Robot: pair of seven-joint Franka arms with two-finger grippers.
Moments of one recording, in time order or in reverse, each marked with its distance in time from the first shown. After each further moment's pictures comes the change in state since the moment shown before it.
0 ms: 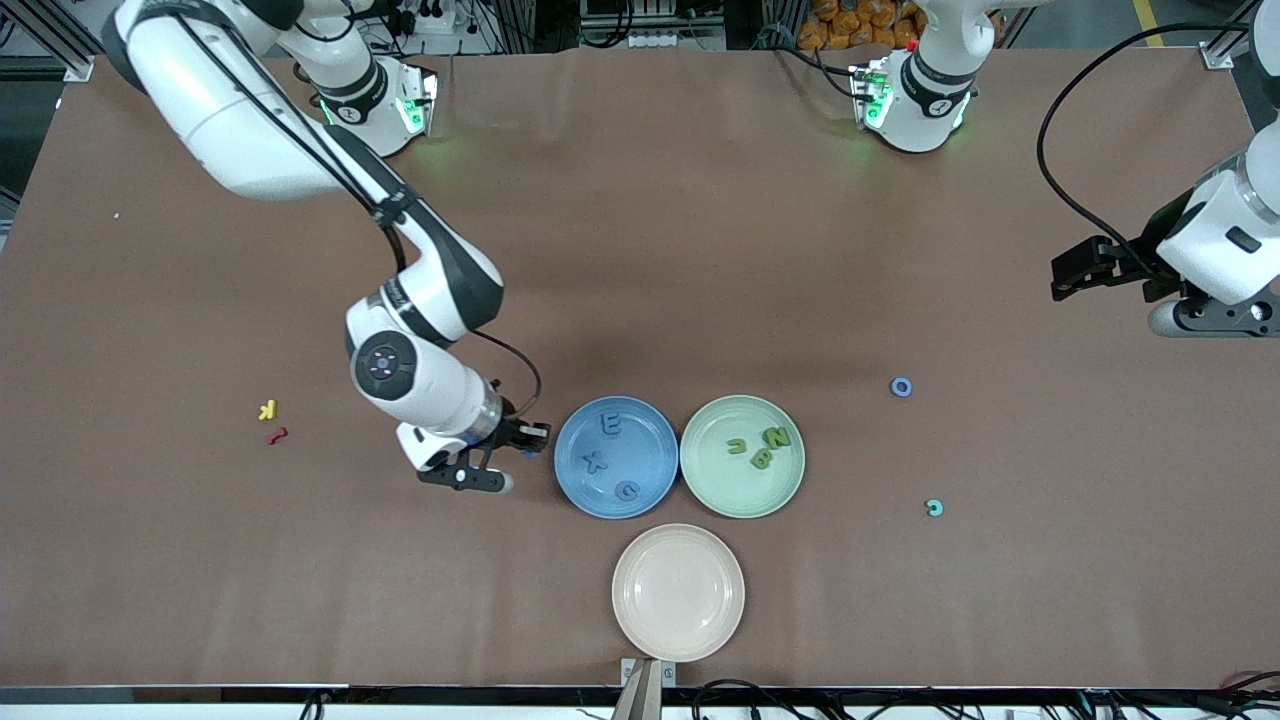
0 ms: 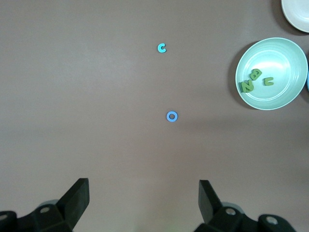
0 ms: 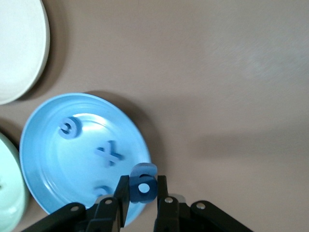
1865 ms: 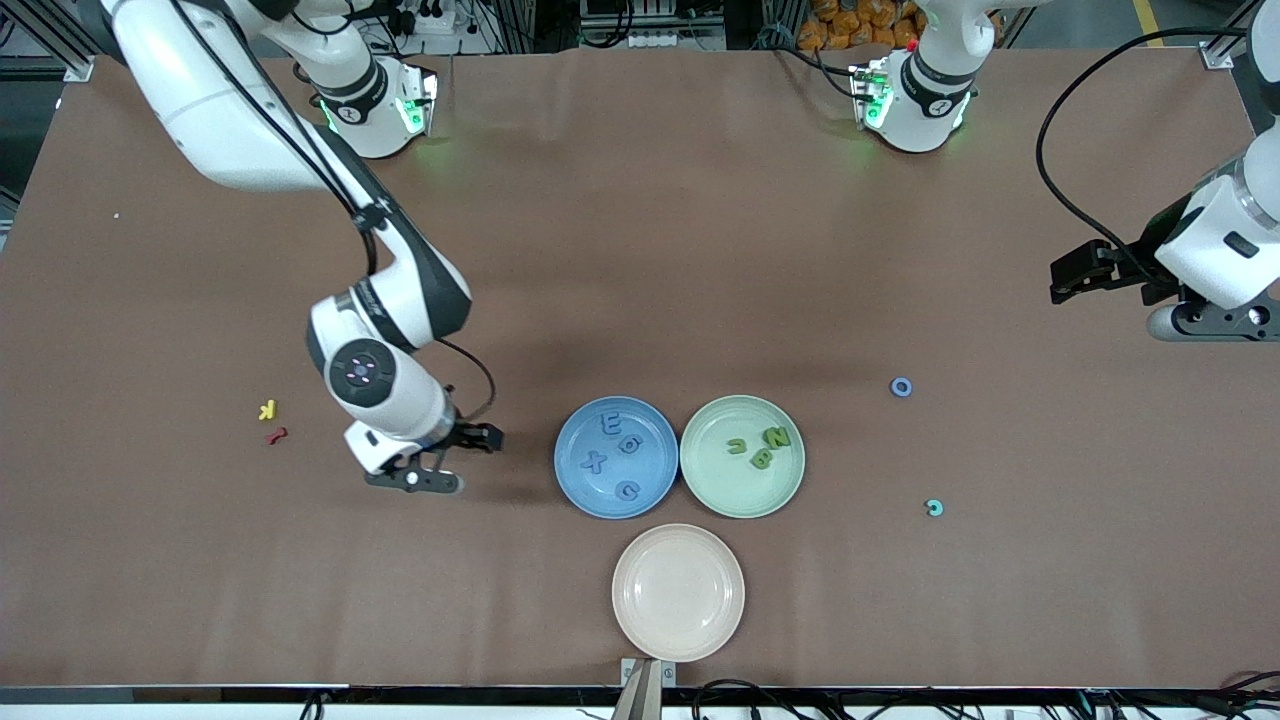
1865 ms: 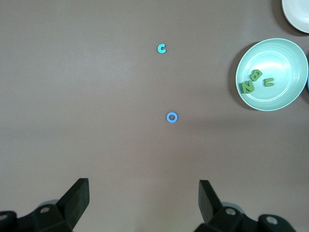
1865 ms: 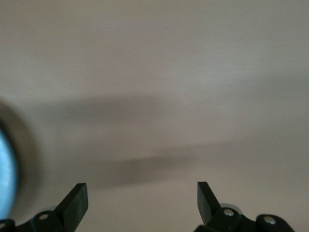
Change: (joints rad) left arm 0.000 0.006 0.000 0.000 0.000 0.006 0.000; right arm 0.000 -0.132 -0.170 -0.156 -0.066 -0.070 -0.157
